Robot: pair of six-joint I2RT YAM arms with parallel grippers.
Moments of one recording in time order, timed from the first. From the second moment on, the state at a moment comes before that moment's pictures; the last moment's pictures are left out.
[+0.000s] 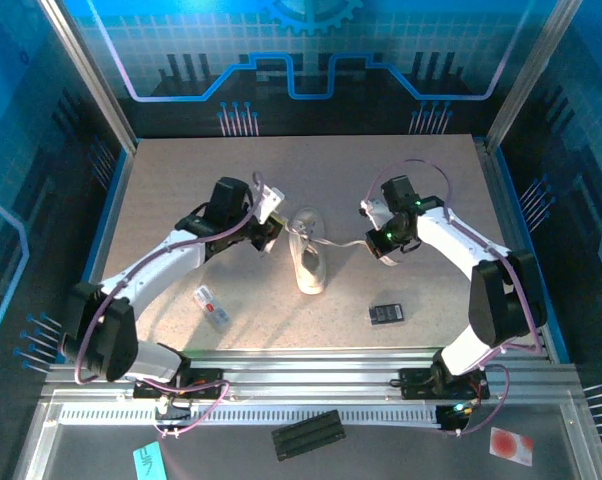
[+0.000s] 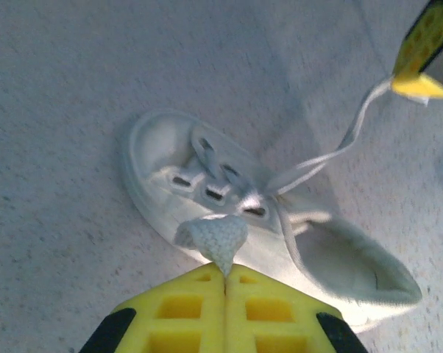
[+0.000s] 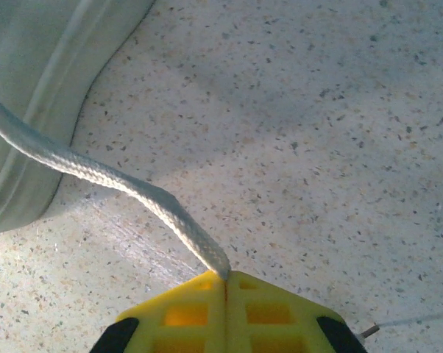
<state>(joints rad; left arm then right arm) -0.38 1.40 1.00 -0.31 0.37 0.18 0.29 1.60 1.13 -0.76 -0.21 -0.18</state>
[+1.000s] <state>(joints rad) -0.28 1.37 0.62 0.54 0.63 -0.12 0.25 1.64 1.13 -0.80 -0.26 -0.12</state>
